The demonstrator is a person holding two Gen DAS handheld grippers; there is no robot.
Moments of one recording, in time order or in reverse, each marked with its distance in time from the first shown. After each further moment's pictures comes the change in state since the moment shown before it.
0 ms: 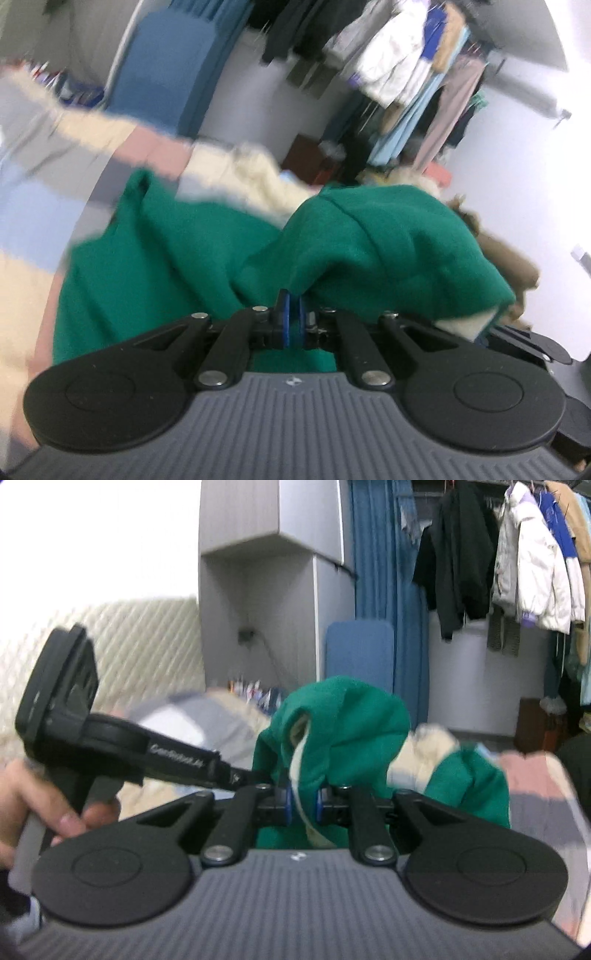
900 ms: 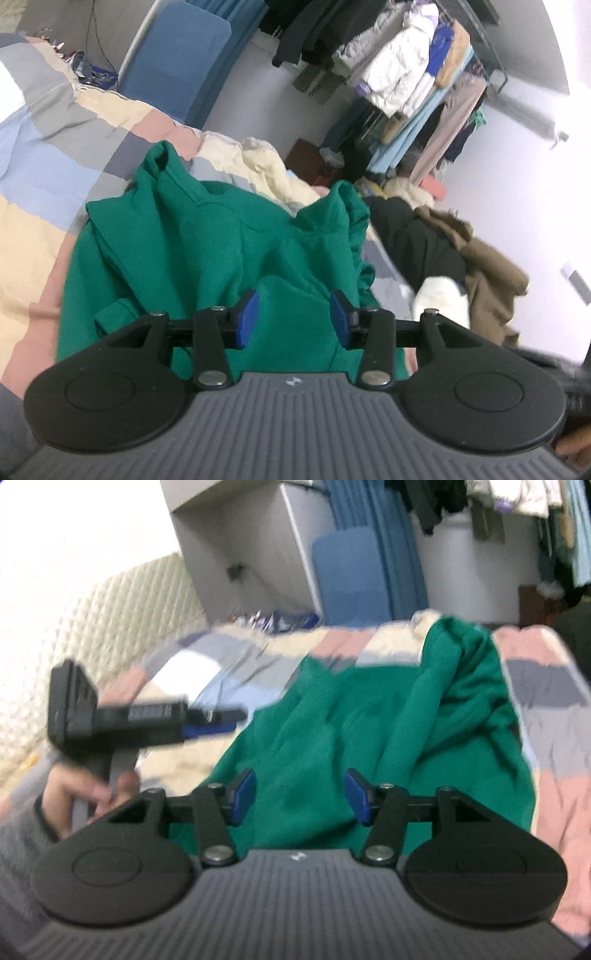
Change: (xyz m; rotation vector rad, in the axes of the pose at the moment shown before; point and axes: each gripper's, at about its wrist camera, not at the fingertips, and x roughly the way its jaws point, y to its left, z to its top) left arm -0.022 0.017 -0.015 -0.058 -0.040 -0.046; right arm -0.043 -0.019 -0.025 0.205 0.183 0.006
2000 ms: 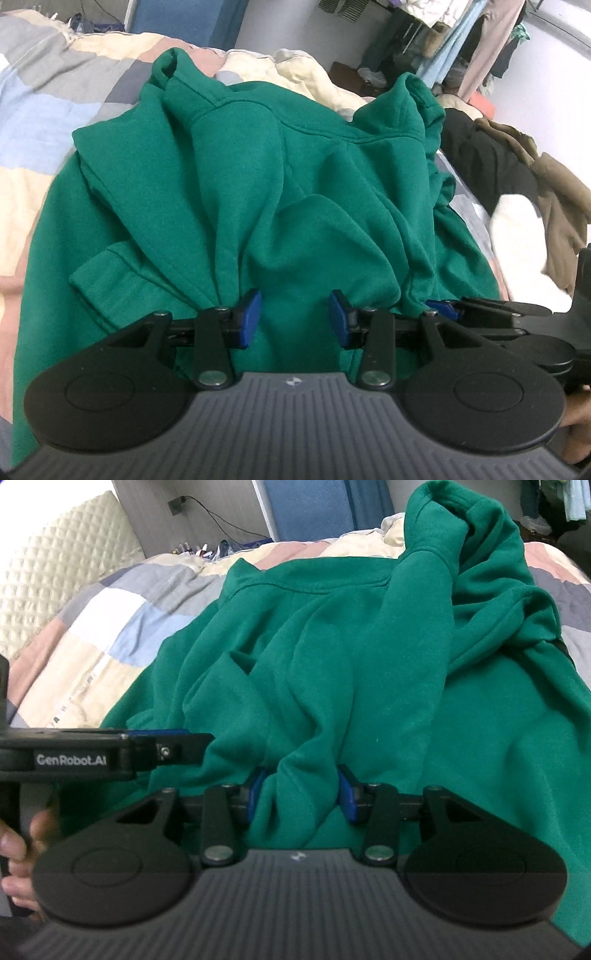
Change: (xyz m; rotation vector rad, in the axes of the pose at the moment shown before) left arm 0.122 0.035 -0.031 0.075 0.240 0.161; right arm 0.153 -0.046 -0.045 0.072 0.235 -0.066
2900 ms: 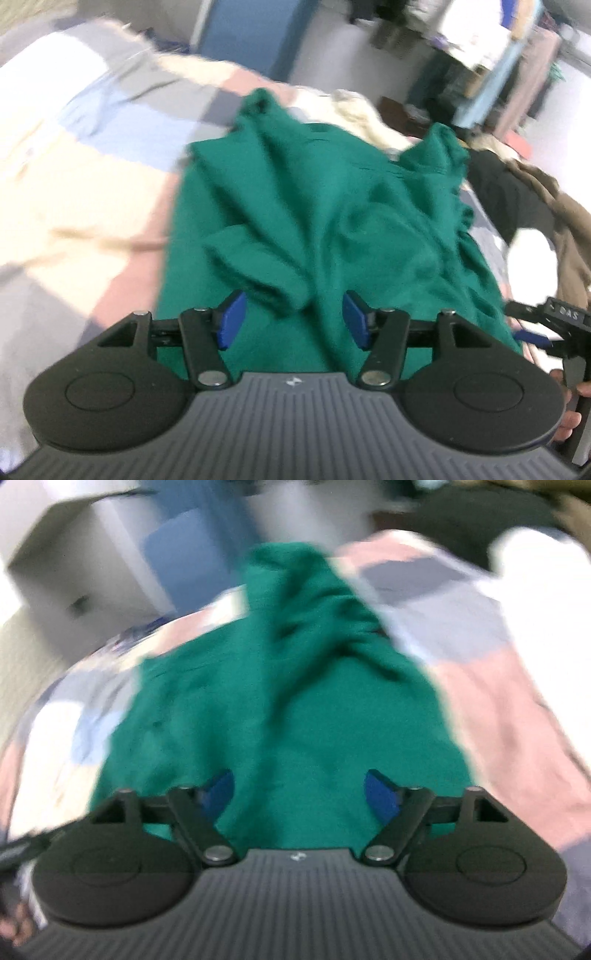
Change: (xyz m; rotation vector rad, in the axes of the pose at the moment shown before) left arm -0.120 0.031 -0.043 -0.122 -0.099 0.148; right arm -0.117 -0.069 -0.041 0.465 -0.152 -0.265
